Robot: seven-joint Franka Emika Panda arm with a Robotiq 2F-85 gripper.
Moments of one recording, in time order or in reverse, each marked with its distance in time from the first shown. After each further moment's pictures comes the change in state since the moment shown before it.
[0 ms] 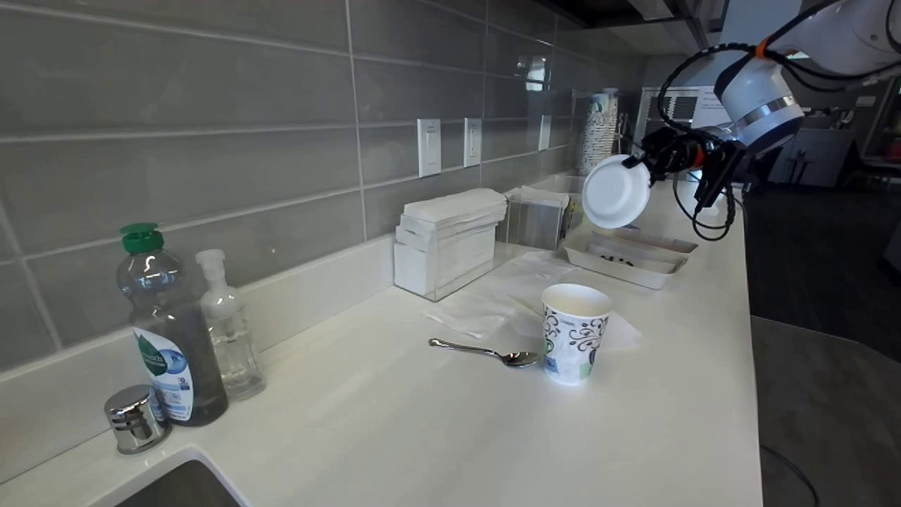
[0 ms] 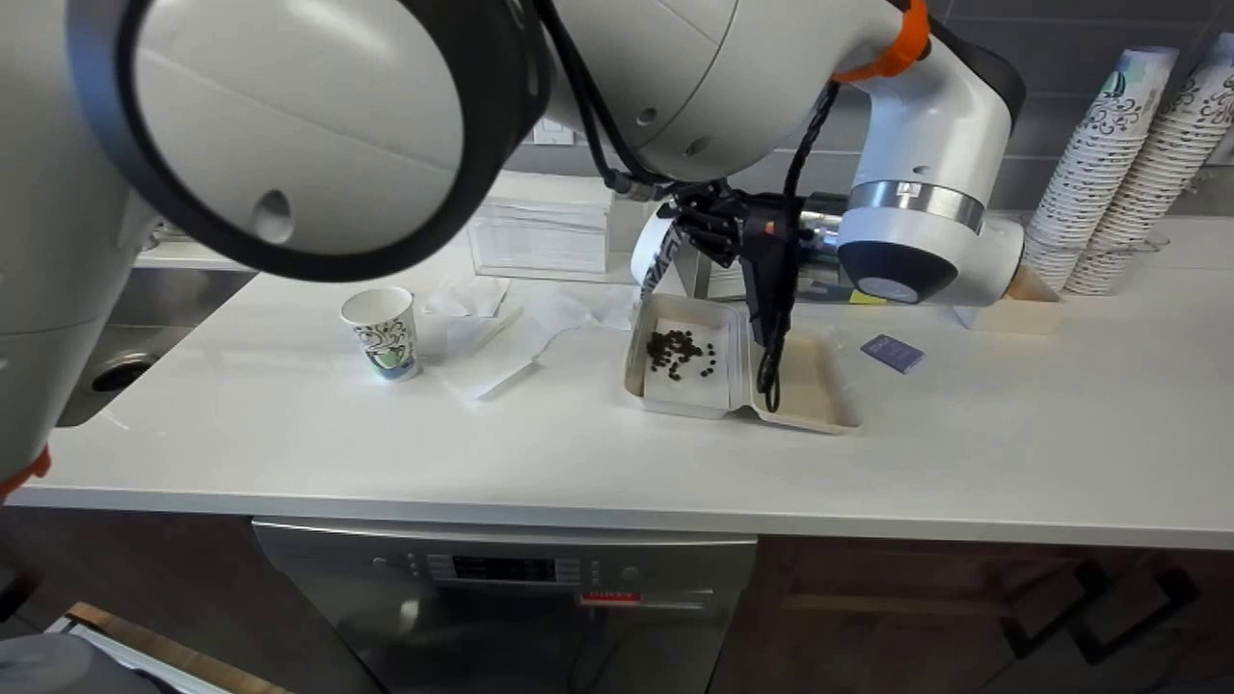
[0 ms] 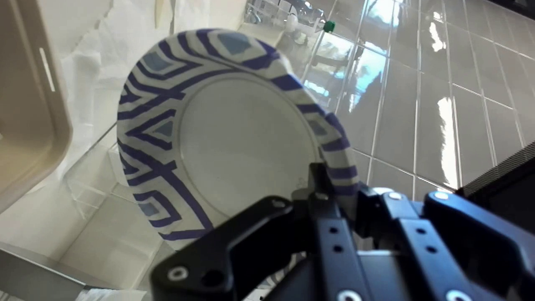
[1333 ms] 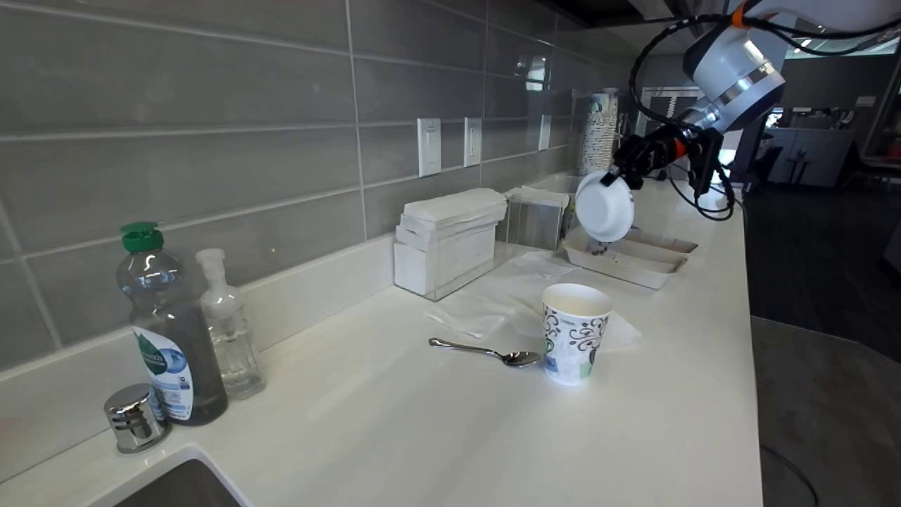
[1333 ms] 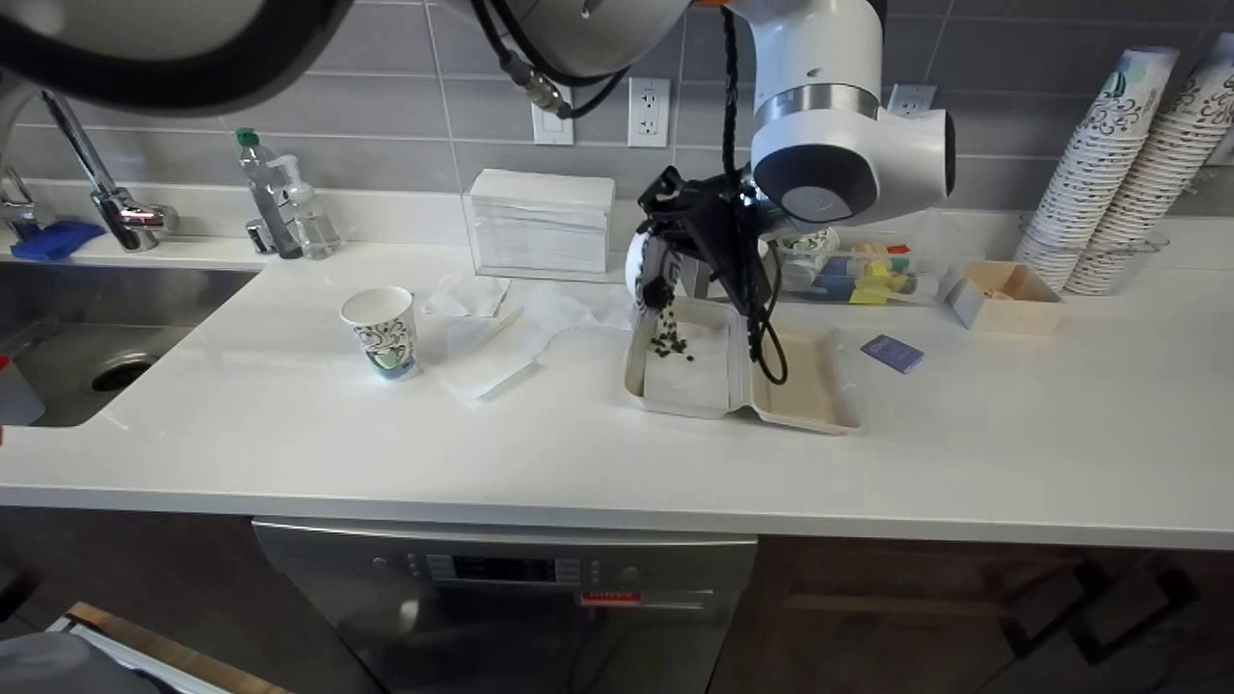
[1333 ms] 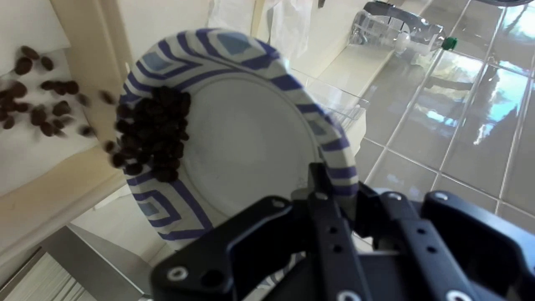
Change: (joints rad) arm 0.159 -0.185 -0.026 -0.178 -0.201 0.352 0.040
